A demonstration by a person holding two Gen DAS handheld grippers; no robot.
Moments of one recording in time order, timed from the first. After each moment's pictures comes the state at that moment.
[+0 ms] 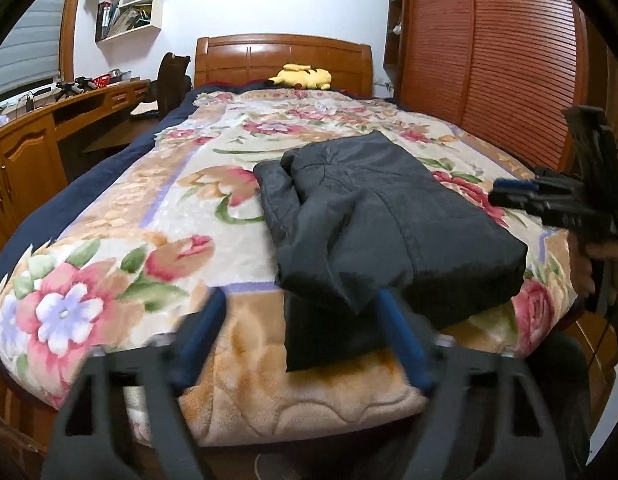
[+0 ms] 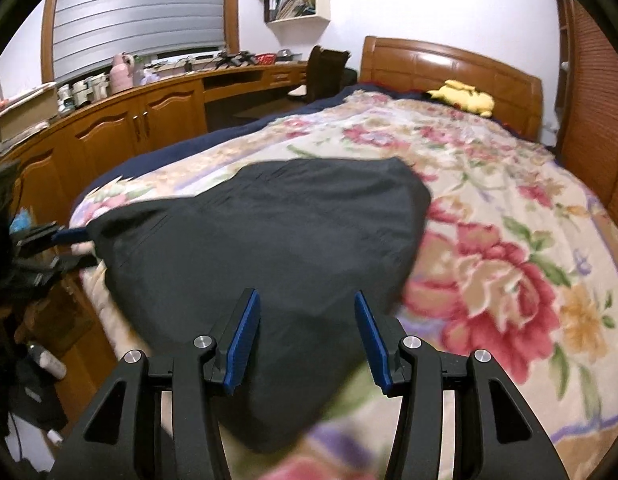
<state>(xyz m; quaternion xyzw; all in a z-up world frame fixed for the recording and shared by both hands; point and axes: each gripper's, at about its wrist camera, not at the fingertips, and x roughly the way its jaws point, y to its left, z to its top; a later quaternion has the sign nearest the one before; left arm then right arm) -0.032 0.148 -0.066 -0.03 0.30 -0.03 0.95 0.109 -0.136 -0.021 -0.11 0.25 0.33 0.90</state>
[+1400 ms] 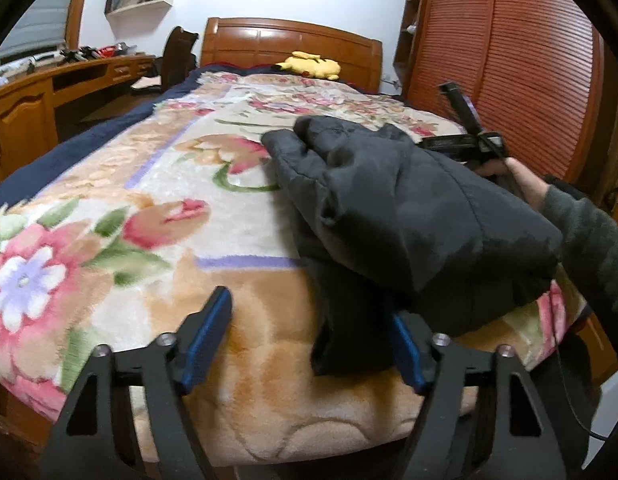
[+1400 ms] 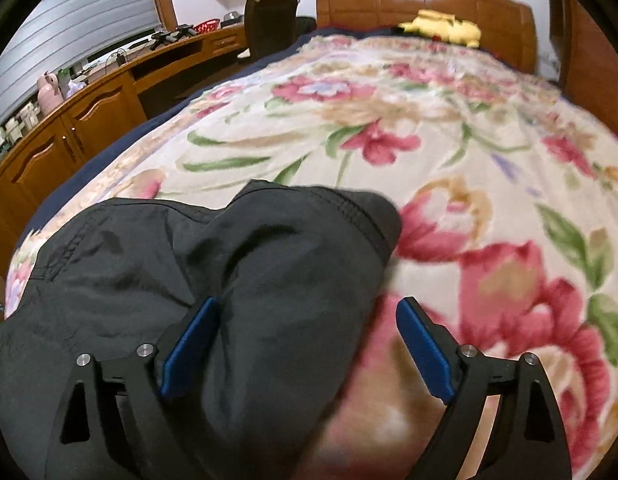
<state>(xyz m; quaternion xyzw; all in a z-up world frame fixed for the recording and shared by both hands) -0.011 0.163 -0.109 -0.08 0.32 -0.04 0.94 0.320 -0.079 -0.055 -0.05 0.36 0.31 0.88</state>
